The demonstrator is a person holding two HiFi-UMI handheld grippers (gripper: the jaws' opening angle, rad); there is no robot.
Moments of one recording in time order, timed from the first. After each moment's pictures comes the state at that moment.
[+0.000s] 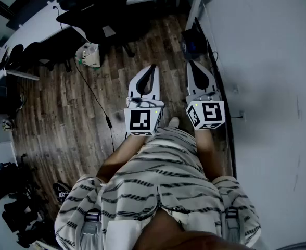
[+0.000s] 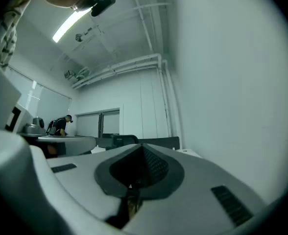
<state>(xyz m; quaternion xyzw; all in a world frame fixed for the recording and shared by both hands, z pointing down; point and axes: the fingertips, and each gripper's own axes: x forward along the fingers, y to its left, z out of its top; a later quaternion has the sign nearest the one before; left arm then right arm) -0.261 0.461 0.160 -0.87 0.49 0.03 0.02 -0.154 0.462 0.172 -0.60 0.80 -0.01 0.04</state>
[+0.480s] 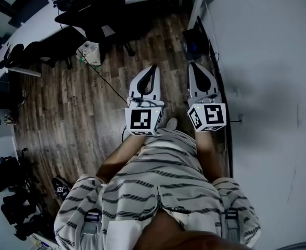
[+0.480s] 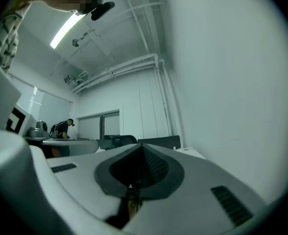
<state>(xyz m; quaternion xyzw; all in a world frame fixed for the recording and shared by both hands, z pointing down) -0.213 0.437 0.174 -0.87 0.50 0.02 0.01 -0.104 0.442 0.181 -0.58 0.81 -0.02 0.06</state>
